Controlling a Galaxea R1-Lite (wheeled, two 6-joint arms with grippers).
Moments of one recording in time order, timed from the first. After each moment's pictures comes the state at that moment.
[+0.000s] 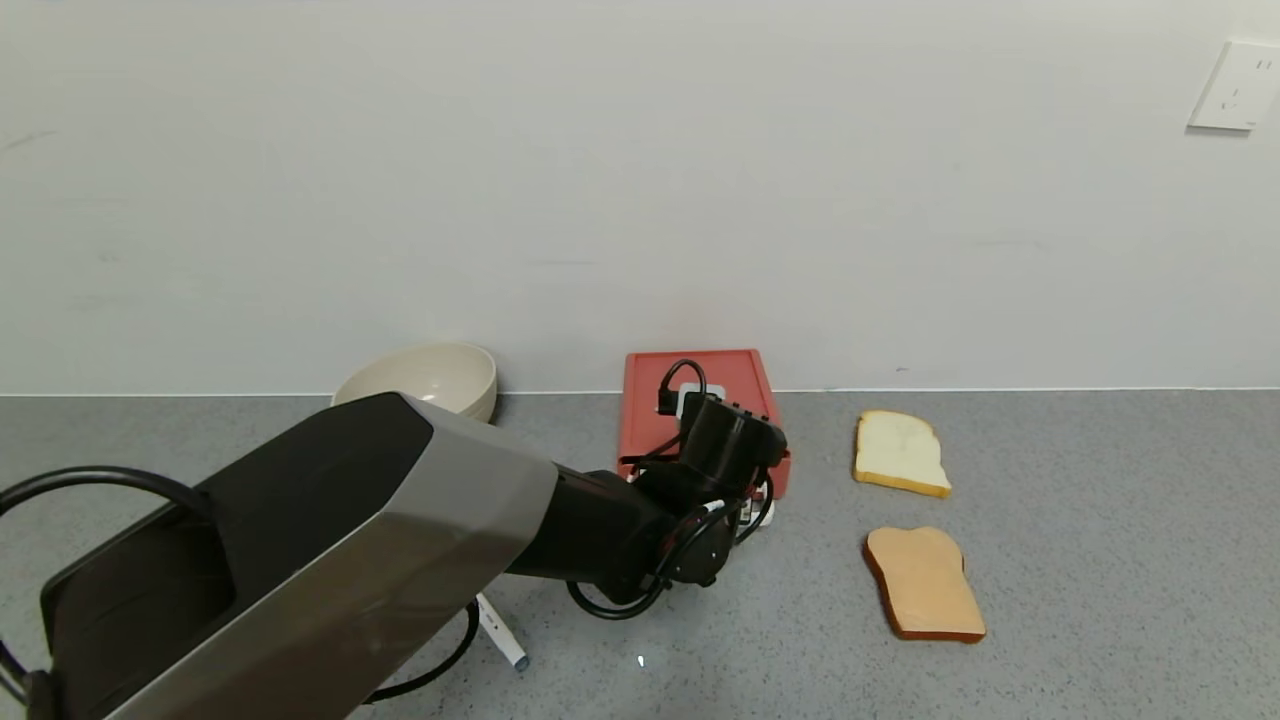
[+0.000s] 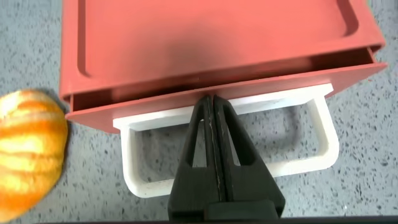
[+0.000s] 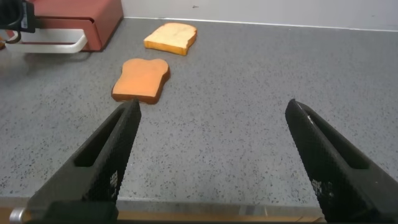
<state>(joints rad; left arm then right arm) -0.77 2.32 -1.47 -0.28 0.60 -0.33 0.00 0.00 0.00 0.00 0.00 -0.01</state>
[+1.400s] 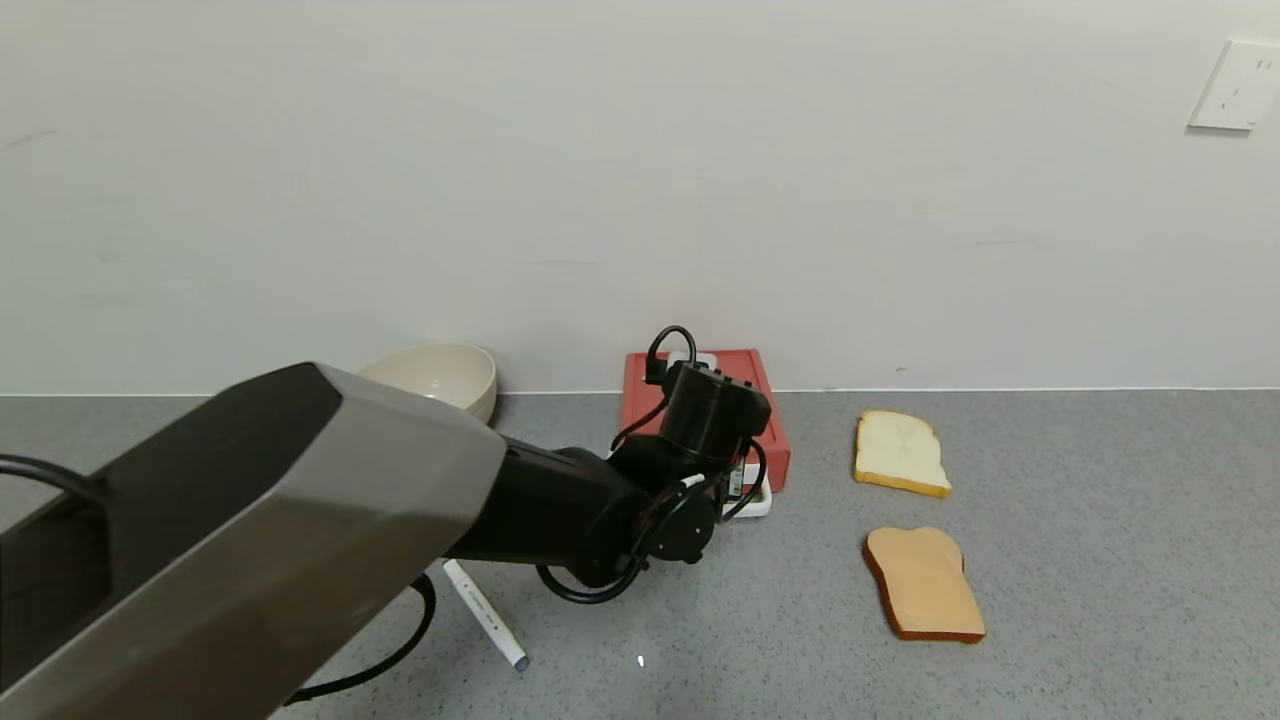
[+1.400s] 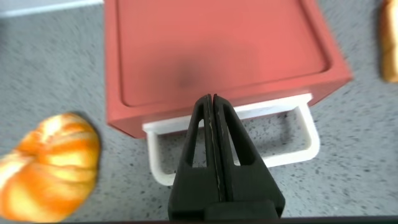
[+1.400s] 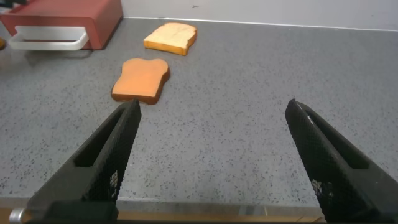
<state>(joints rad) -0.76 2.21 -1.43 -0.29 0.60 -0.27 0.00 0.00 0.00 0.00 0.00 -0.01</state>
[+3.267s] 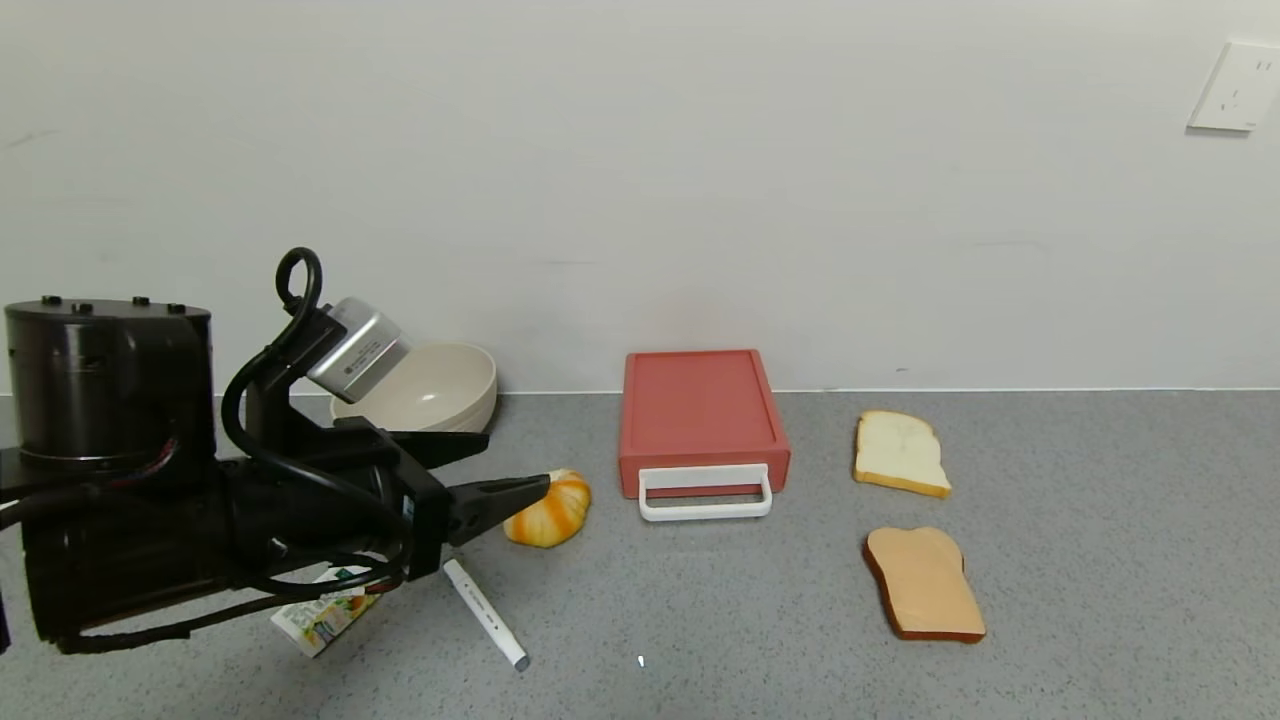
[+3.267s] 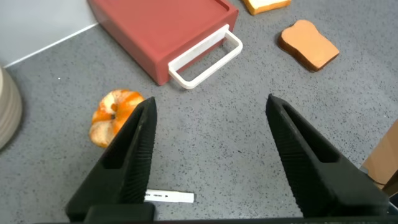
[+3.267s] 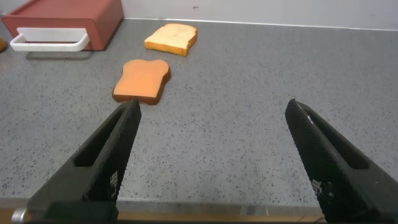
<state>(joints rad) -0.36 1.41 -0.72 -0.32 -0.31 0.09 0.00 0.00 0.00 0.00 0.00 0.00</state>
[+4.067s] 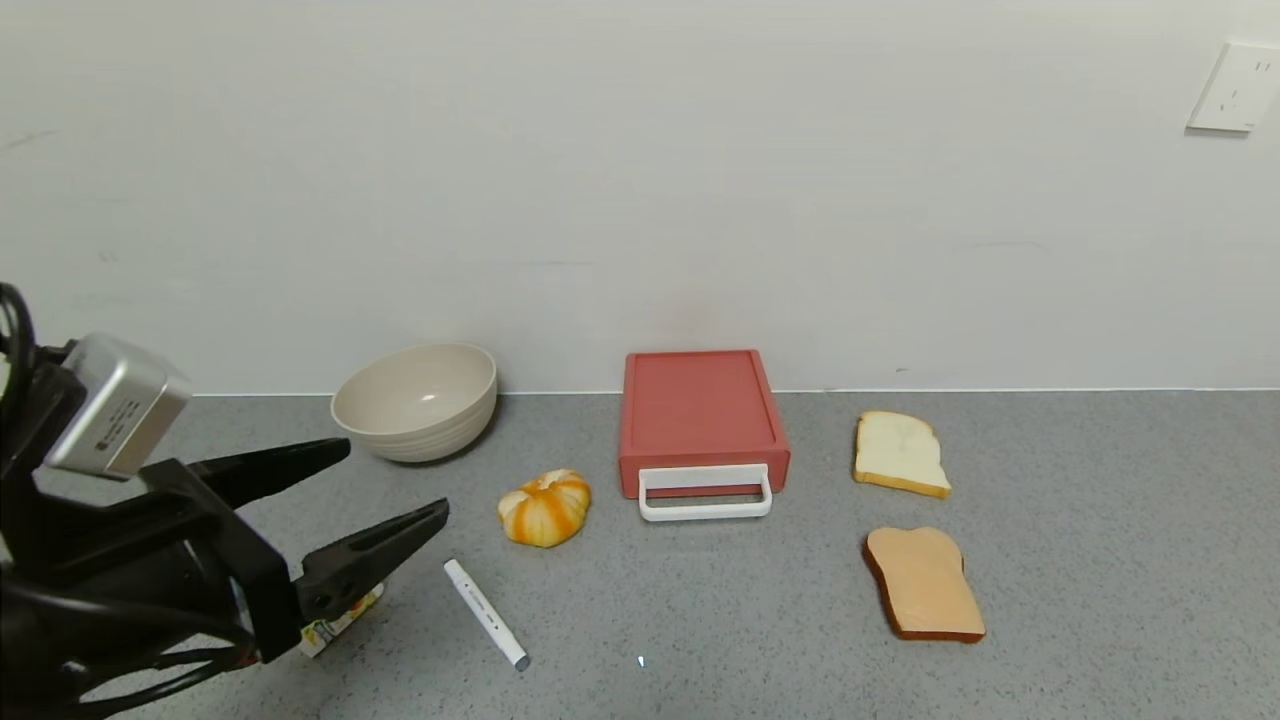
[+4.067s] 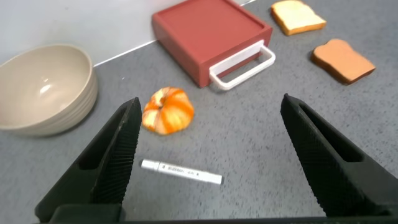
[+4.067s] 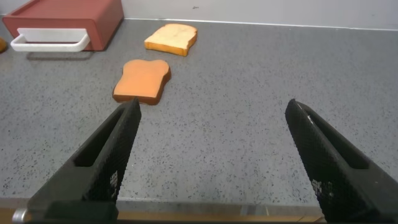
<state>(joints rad) -0.32 1.11 -0.49 -0.42 -0.17 0.11 0.00 0.00 0.00 0.00 0.00 0.00</state>
